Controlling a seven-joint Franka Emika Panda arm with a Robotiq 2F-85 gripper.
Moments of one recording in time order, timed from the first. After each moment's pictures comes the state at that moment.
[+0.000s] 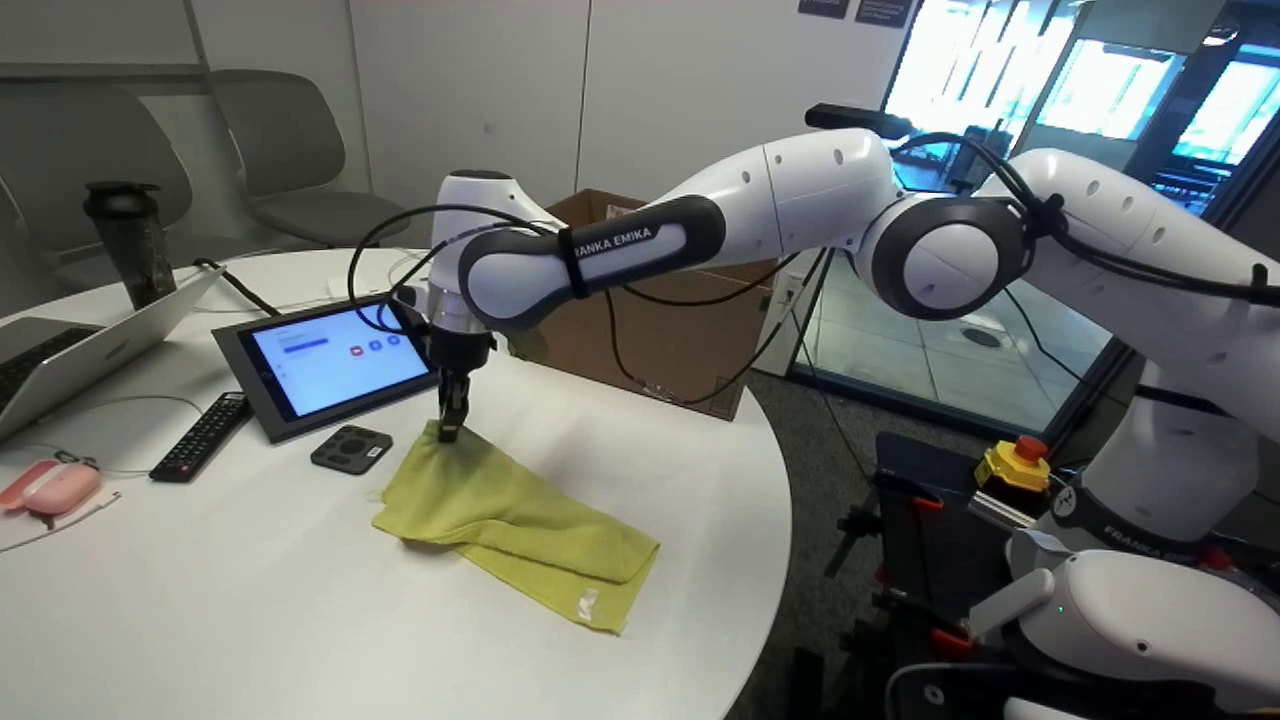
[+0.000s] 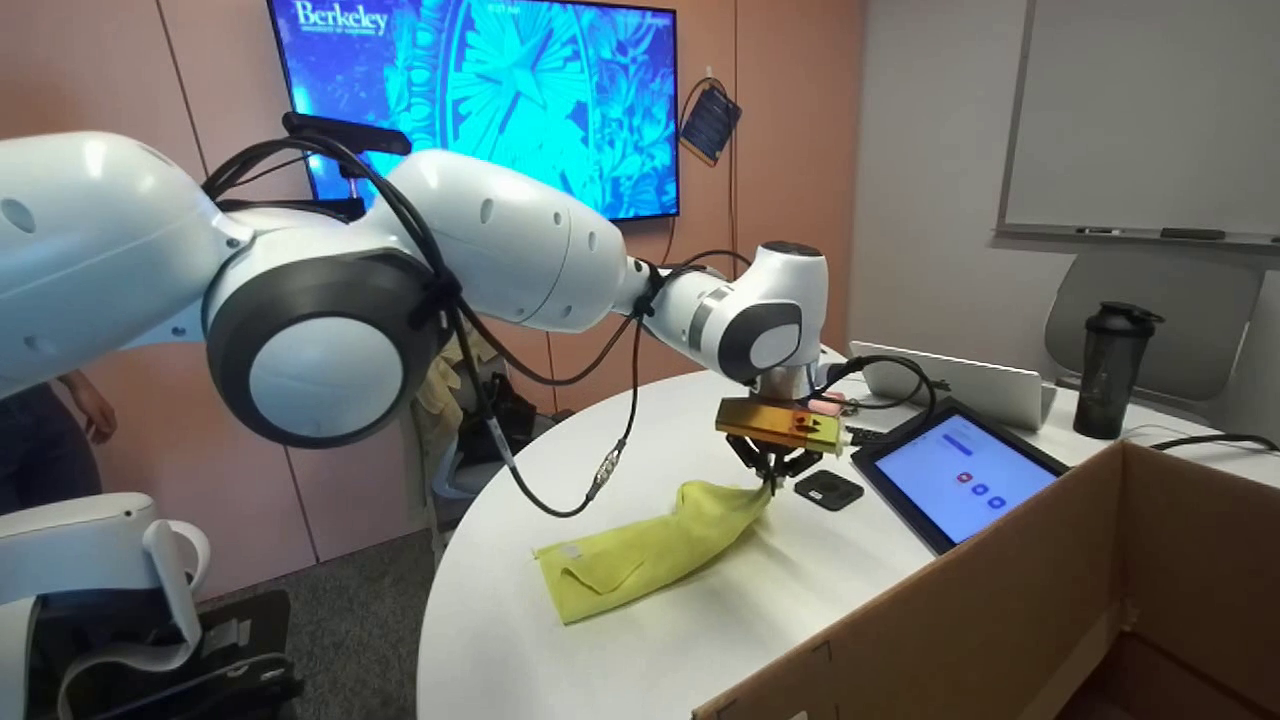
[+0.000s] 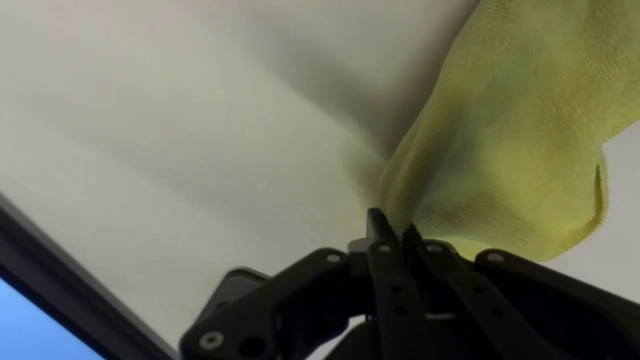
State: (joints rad) arm 0.06 1.25 0.21 -0.78 -0.08 2.12 -0.58
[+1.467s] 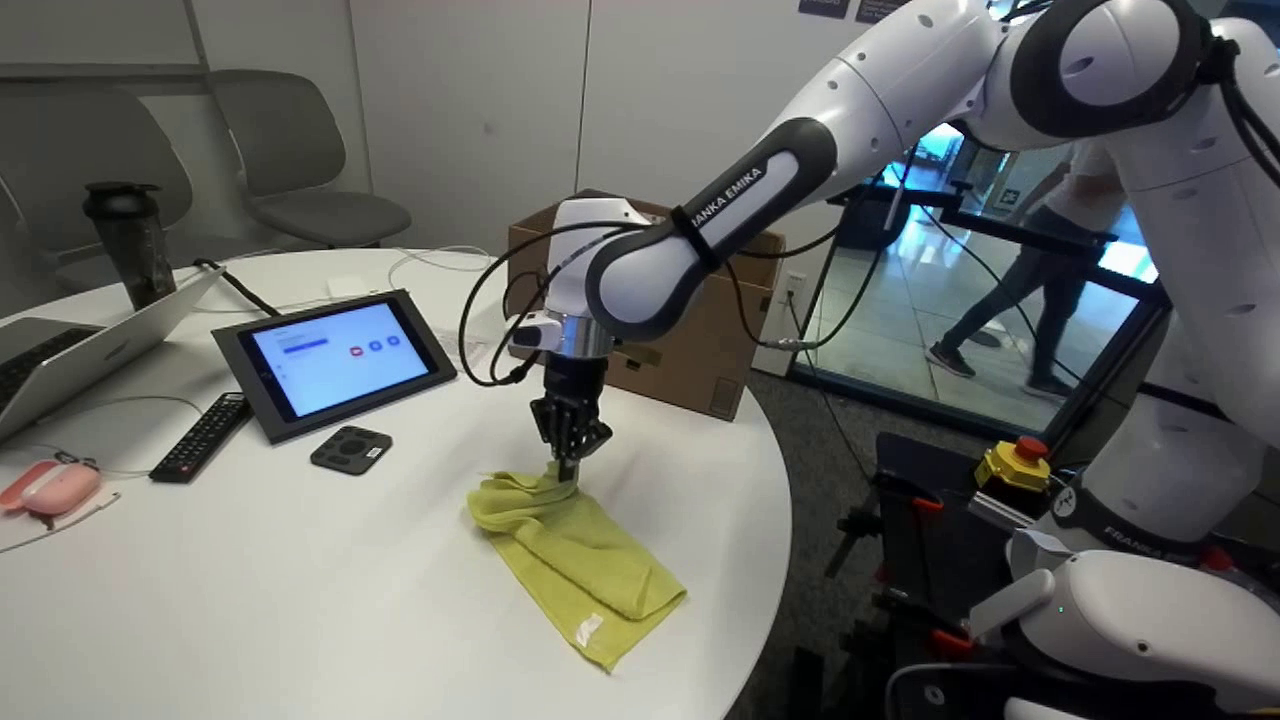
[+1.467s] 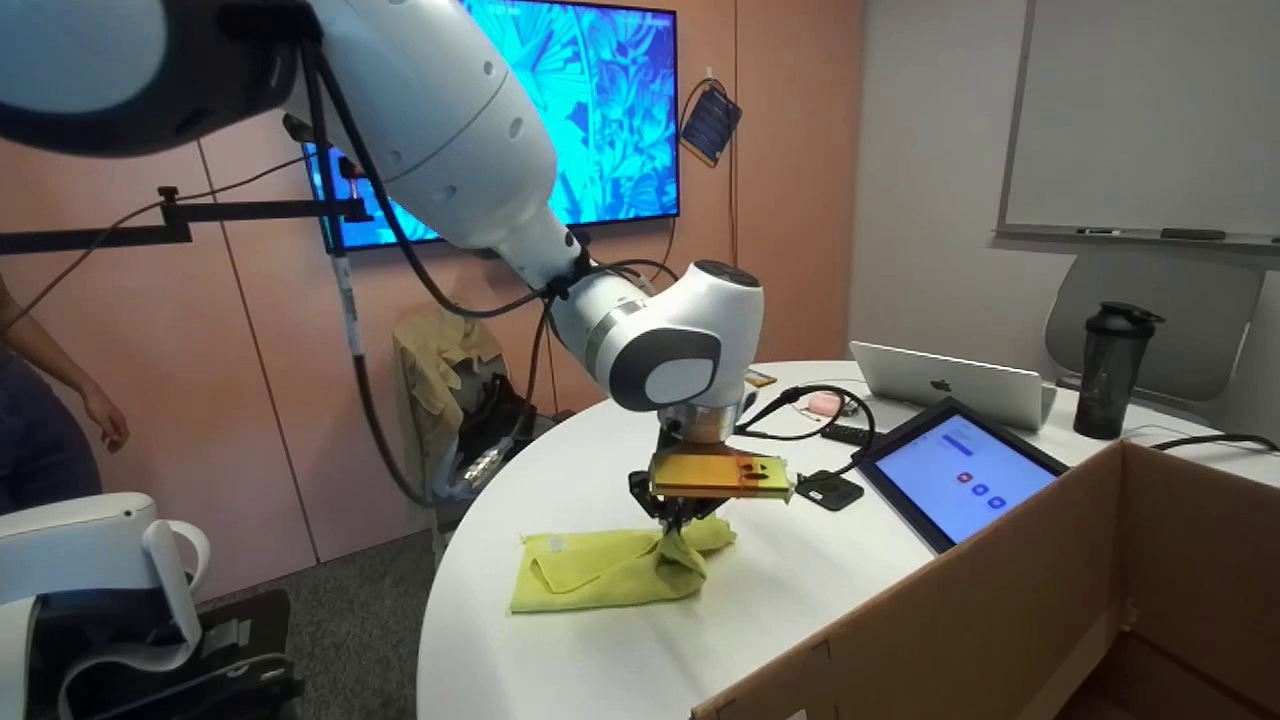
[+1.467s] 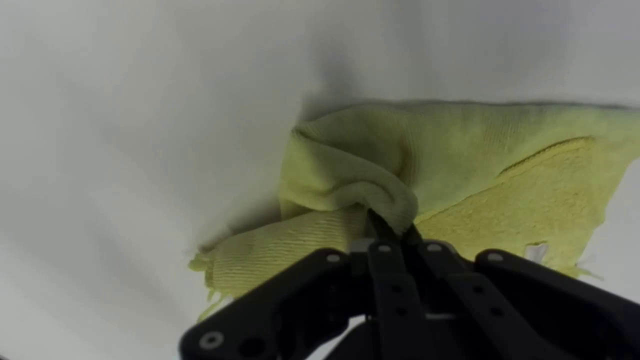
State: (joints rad) arm -0.13 0.74 0.31 -1.75 0.02 2.42 -1.15
